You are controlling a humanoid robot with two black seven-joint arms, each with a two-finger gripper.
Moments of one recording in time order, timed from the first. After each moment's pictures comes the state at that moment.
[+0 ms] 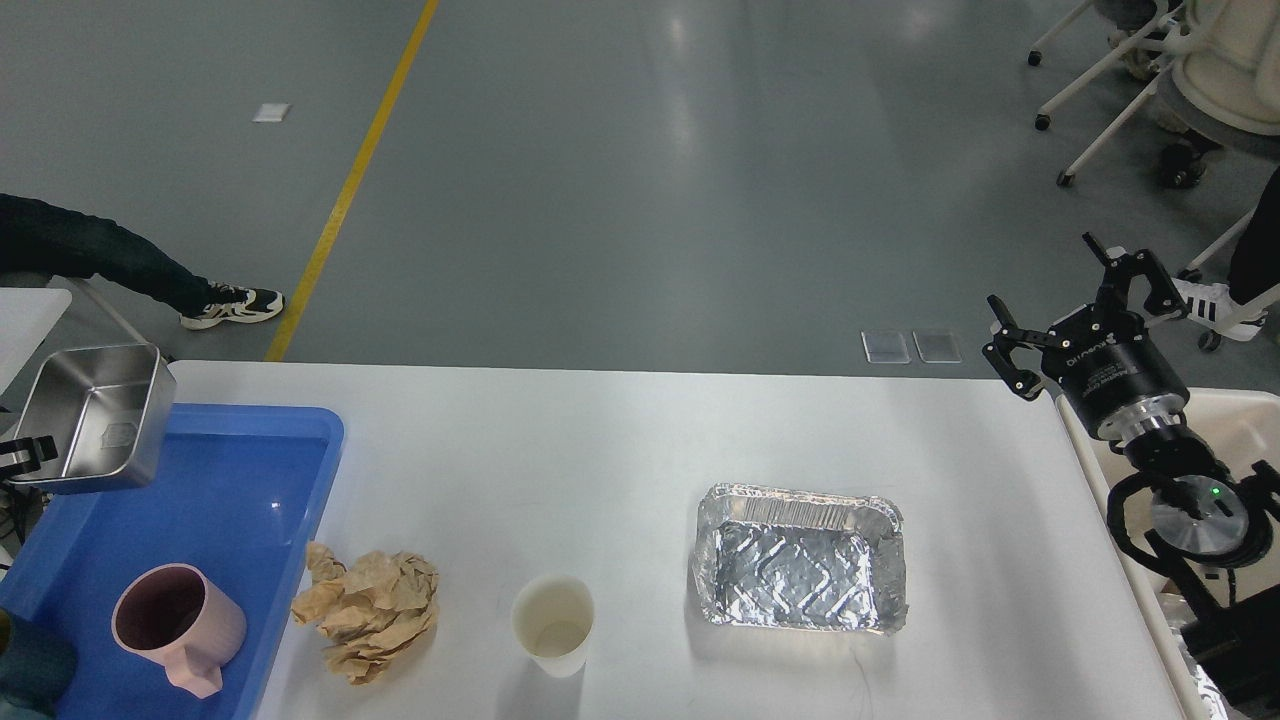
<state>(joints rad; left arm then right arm) -0.80 1.10 0.05 -1.04 1.09 -0.12 -0.21 0.31 -0.43 1.31 1.16 -0.08 0.25 0.11</state>
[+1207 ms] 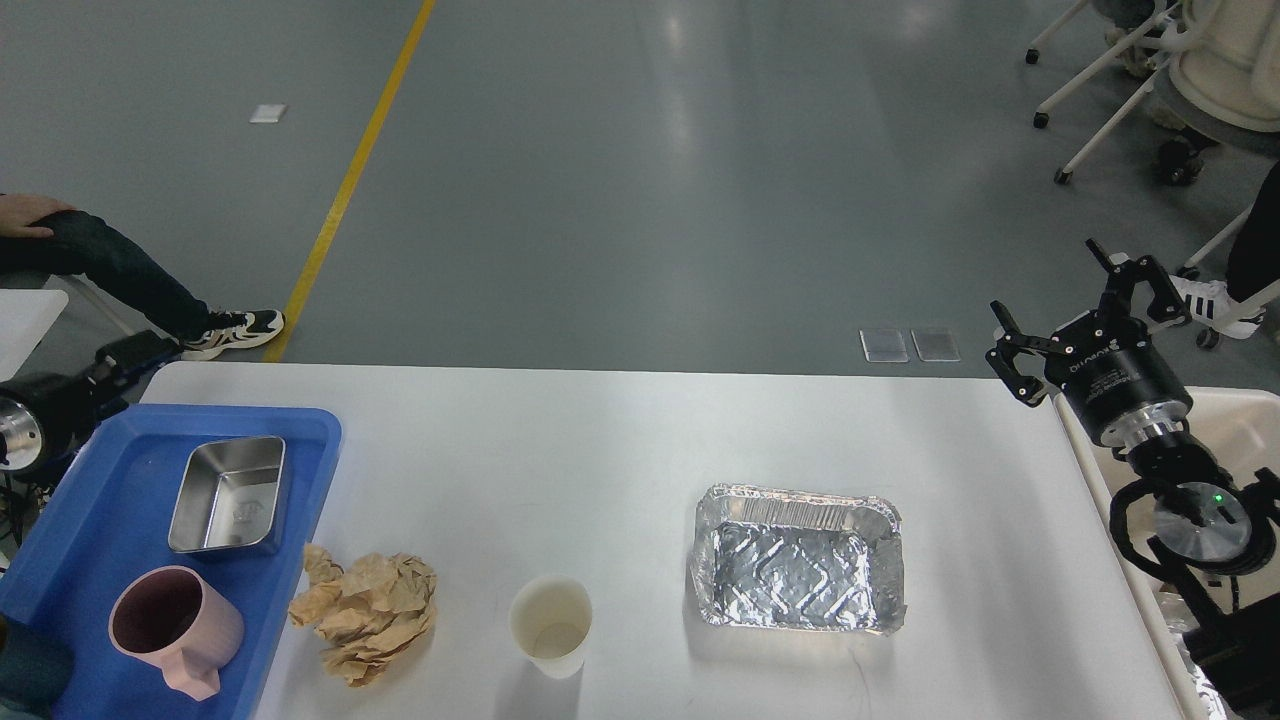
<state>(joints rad) -0.79 0.75 -0.31 -0.63 0.66 -0.27 -0.20 0.30 -0.43 1.31 1.16 -0.08 0.26 0.11</state>
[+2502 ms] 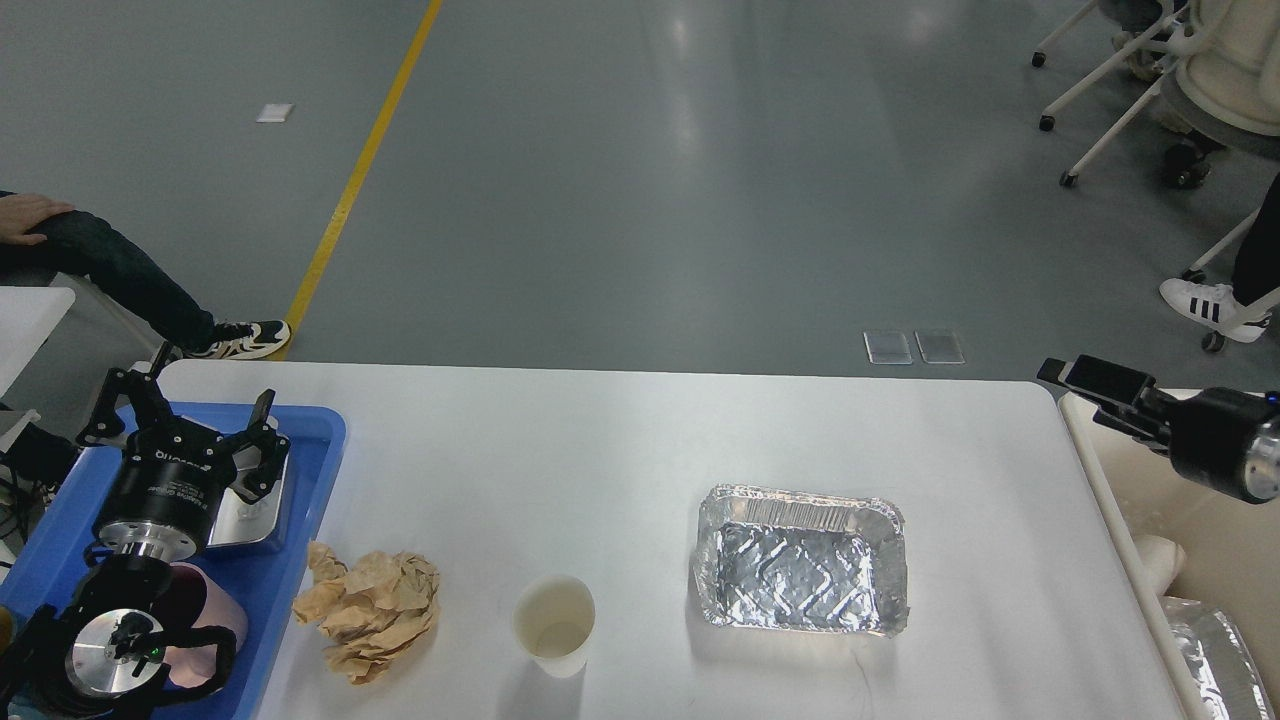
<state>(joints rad) 0.00 0.18 -1.48 -1.31 0.31 -0.17 -0.15 0.37 -1.06 0.84 1.43 -1.19 0.34 0.12</state>
